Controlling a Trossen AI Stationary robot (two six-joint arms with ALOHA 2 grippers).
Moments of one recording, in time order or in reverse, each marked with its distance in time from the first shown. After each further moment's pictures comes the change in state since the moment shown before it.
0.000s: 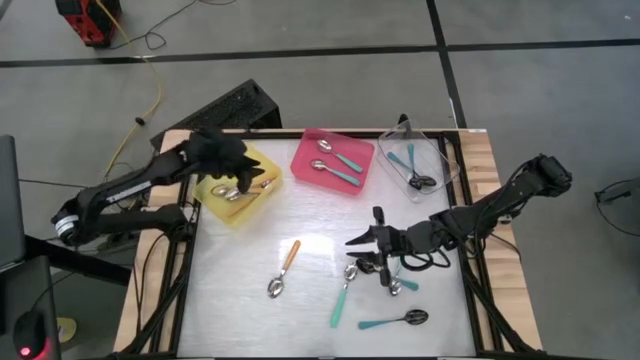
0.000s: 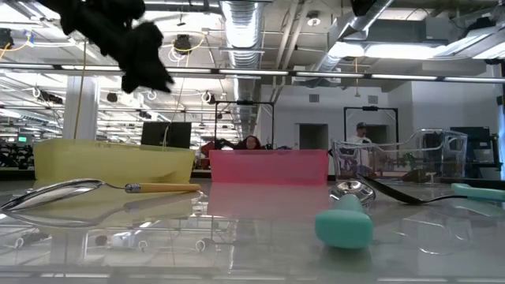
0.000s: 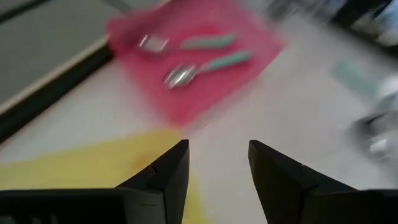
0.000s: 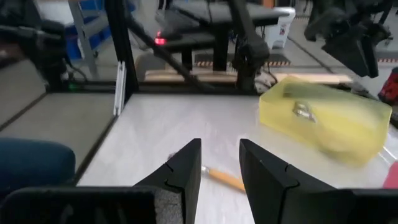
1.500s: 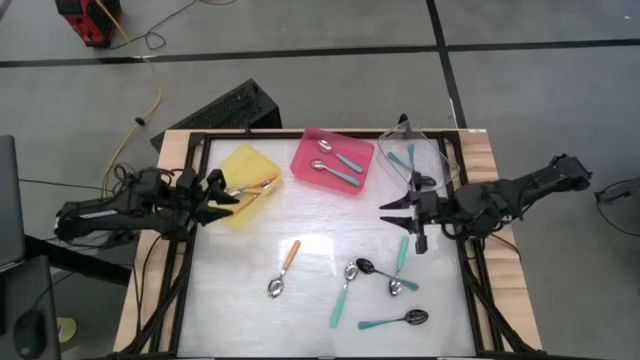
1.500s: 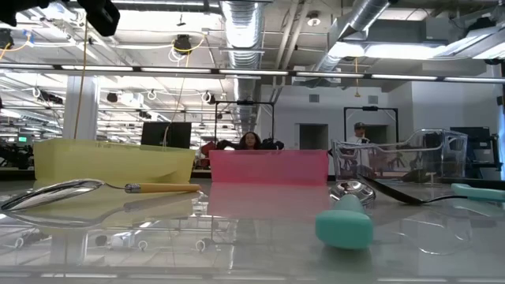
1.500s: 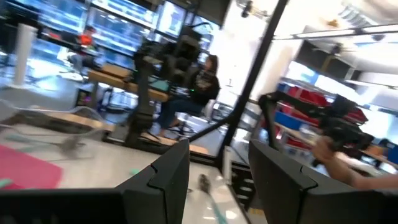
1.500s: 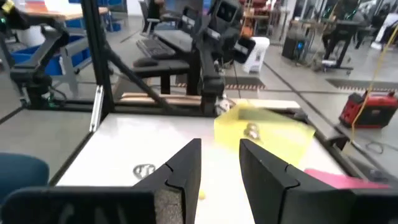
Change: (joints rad) left arm -0.531 -0.621 -0.297 0.473 0.055 -0.291; right arm -0.080 -0.426 -0.040 -0.278 -0.006 -0.113
